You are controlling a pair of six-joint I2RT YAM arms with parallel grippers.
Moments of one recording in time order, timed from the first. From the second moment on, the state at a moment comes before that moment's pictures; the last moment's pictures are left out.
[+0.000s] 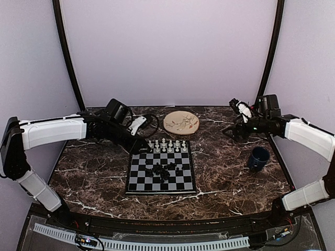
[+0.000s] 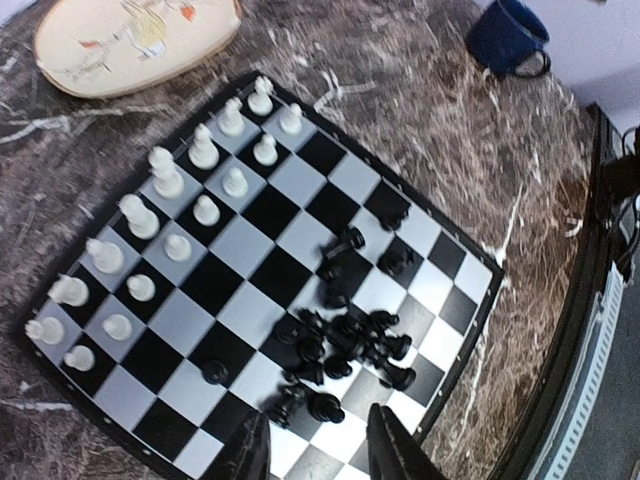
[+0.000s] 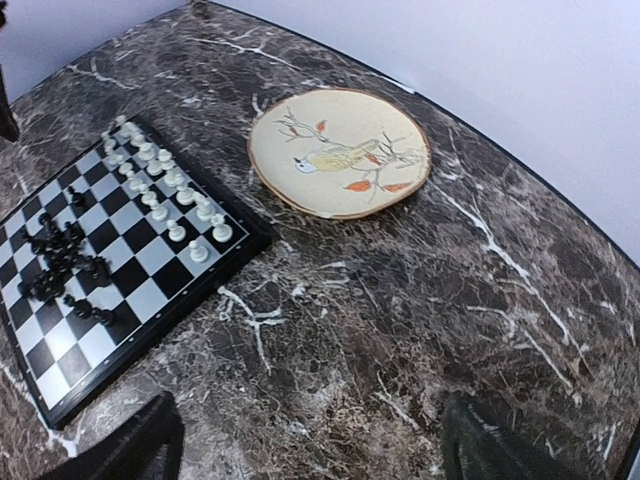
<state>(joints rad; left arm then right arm) -0.67 1.53 1.13 -0.46 0.33 -0.02 0.24 1.27 0.90 -0.29 -0.45 -0.36</state>
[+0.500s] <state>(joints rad) -0.80 1.67 1.26 -0.68 0.24 0.05 0.09 1.20 0.85 -0.26 -0.72 -0.29</state>
